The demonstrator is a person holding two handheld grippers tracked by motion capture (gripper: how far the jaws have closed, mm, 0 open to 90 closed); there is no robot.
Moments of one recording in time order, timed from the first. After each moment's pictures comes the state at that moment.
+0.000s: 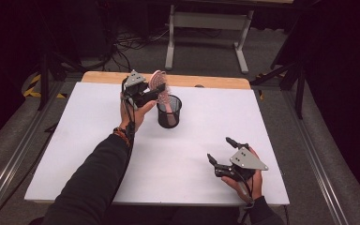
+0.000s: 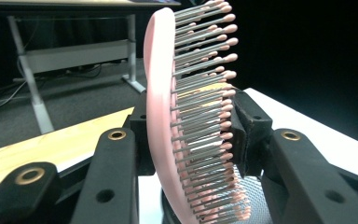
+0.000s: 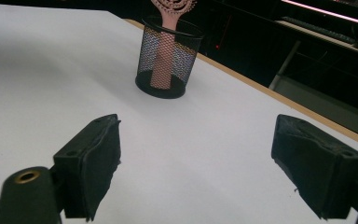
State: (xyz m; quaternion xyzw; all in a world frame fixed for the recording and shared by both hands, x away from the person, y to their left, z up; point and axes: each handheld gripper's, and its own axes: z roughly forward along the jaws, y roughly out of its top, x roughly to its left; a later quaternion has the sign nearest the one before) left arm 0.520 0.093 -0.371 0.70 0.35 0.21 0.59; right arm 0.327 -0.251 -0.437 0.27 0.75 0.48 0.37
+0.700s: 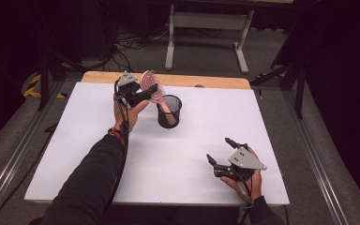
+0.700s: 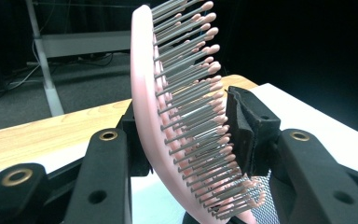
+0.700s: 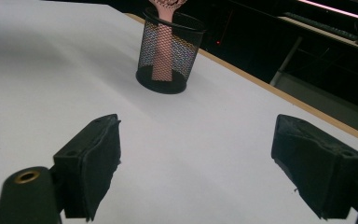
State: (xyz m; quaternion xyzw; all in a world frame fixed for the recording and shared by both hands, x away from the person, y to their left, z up) left arm 0.529 0.115 -0.382 0.69 0.38 0.21 0.58; right arm 0.328 -0.249 -0.439 0.27 0.75 0.47 0.37
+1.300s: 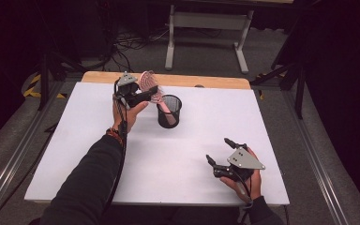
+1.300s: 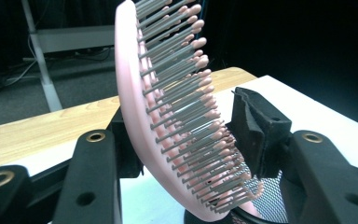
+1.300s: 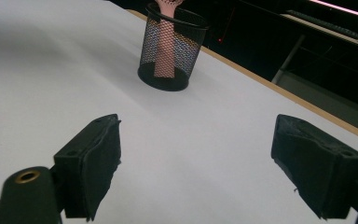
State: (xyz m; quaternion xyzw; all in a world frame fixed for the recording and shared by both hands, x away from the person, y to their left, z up) left arm 0.530 0.116 -0.383 0.70 0.38 0.19 0.57; right arm 0.329 -0.248 -0.440 0.27 0.76 0.46 0.37
